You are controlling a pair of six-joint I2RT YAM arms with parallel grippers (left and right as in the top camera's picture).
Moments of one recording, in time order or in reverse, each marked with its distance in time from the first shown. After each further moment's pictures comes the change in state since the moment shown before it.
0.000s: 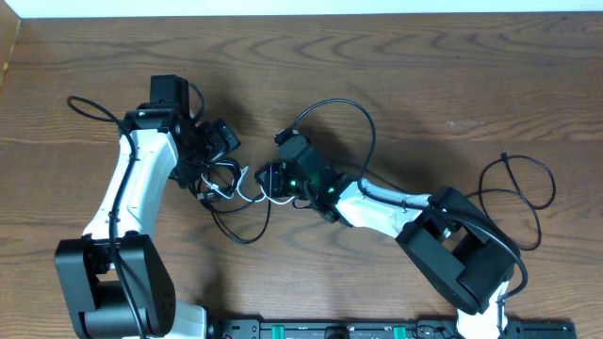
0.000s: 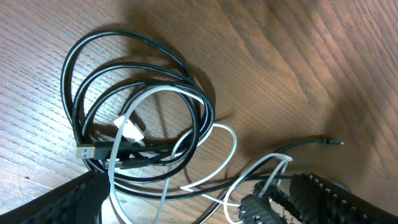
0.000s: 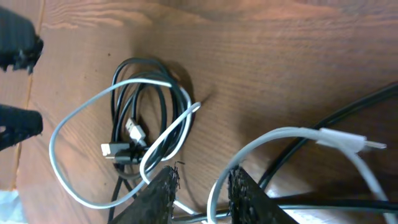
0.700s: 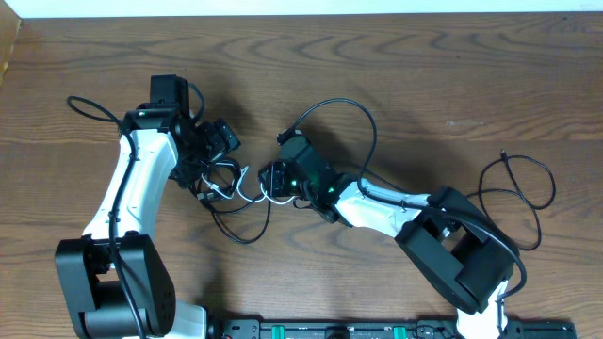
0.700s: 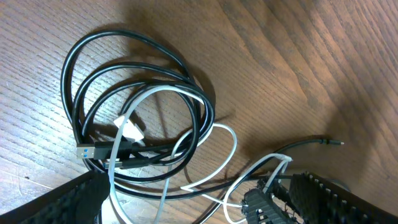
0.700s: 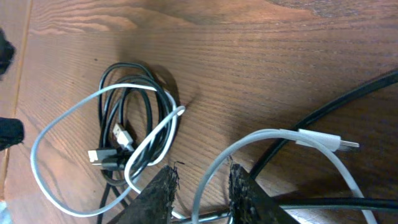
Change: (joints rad) left arm 0.000 0.000 0.000 0.000 0.000 0.000; right arm 0.000 0.008 0.000 -0.014 0.032 0.016
